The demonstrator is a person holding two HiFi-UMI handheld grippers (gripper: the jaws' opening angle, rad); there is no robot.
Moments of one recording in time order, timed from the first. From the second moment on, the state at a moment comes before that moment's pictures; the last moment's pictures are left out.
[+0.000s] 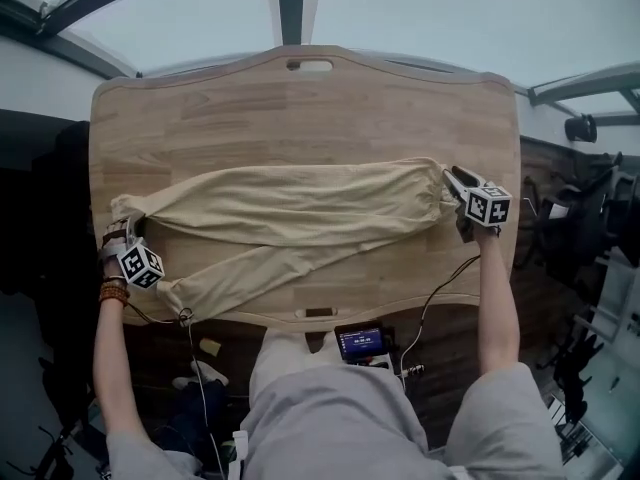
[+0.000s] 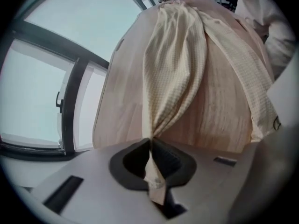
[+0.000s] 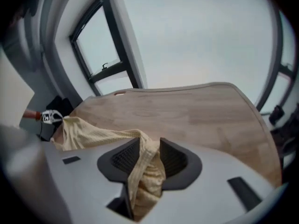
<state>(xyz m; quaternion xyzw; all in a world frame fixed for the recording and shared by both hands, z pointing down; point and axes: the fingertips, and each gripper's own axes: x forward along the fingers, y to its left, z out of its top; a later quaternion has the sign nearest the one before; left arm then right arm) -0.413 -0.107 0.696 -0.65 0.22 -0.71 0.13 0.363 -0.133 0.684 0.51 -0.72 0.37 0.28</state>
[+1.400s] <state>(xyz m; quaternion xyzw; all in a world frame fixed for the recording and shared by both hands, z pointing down) -0.397 0.152 0.663 -0.68 0.40 -0.47 -0.40 0.430 0.022 0.714 0.29 -0.62 0.56 0.47</state>
